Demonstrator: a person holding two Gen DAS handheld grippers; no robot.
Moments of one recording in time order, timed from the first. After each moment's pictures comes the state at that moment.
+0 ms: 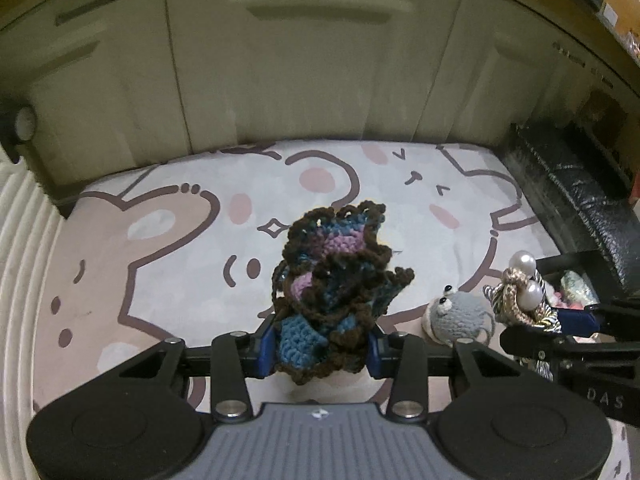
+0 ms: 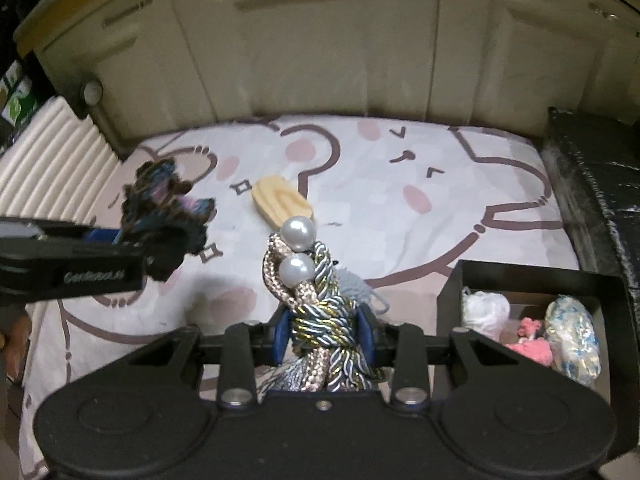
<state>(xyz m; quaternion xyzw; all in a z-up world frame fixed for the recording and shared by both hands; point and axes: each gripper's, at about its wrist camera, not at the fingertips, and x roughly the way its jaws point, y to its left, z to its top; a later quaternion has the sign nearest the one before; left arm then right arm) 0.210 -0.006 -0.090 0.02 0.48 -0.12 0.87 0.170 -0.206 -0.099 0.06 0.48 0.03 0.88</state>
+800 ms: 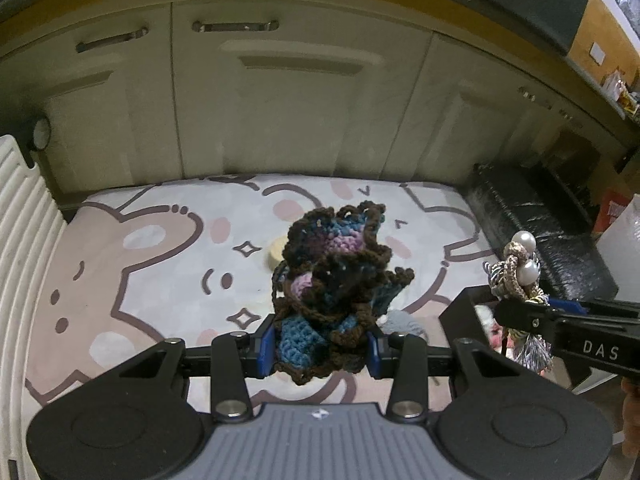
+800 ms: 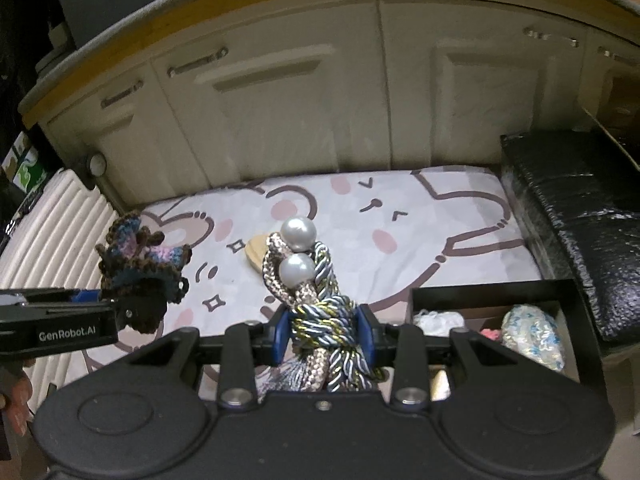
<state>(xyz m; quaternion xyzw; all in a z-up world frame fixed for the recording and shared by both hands) 0.168 -0.020 -0.045 -0.02 0.44 -0.14 0.89 0.133 -0.244 -0.052 0.11 0.41 0.00 0.90</state>
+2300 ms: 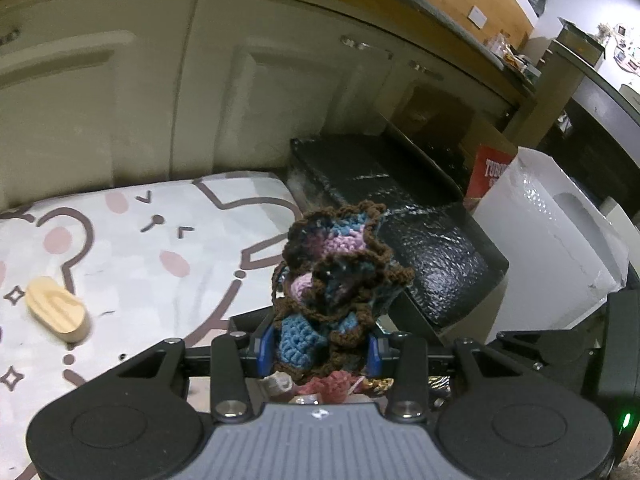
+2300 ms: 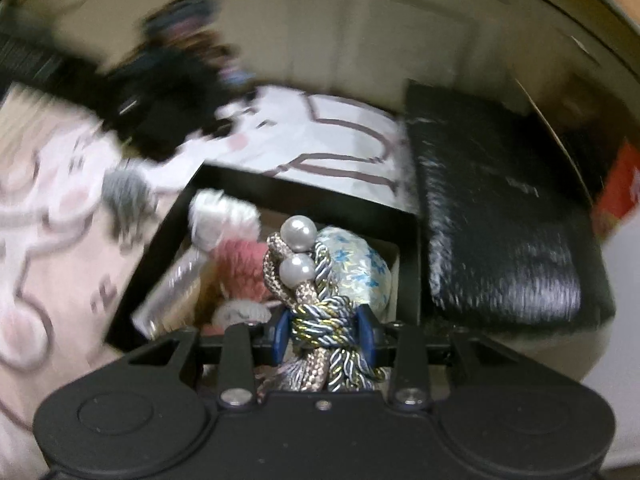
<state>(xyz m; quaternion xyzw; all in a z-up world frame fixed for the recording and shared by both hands) 0.185 -0.204 -0.073 -0.03 0.43 -0.32 0.84 0.082 -0.364 -0.128 -0.11 0.48 0.00 0.87</state>
